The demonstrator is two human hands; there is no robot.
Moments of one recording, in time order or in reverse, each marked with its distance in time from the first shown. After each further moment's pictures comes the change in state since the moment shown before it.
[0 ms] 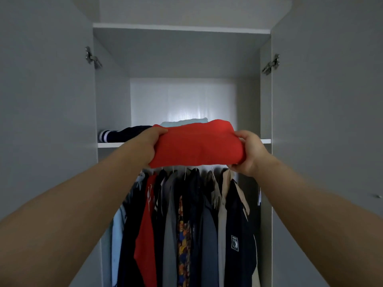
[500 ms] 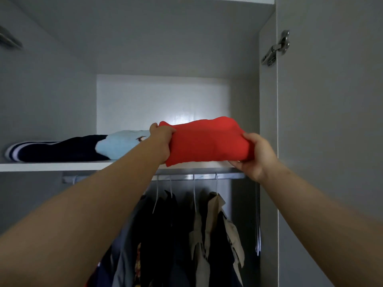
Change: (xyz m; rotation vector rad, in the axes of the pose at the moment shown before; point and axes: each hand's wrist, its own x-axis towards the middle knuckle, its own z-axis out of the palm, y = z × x) left_hand 0.226 0.016 0.182 -0.138 0.056 0.167; right_hand 0.255 -0.052 -0.090 0.165 -0.013 -0.155
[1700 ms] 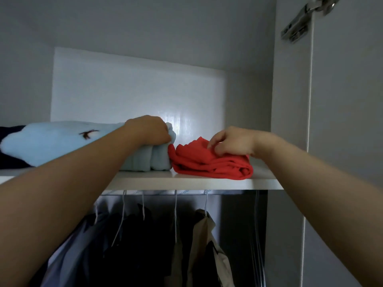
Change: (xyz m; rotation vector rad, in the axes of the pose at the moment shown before) left_hand 0.166 -0.018 0.042 1.612 -0.176 0.507; right_hand 0.163 -0.013 0.017 -1.662 -0.374 -0.287
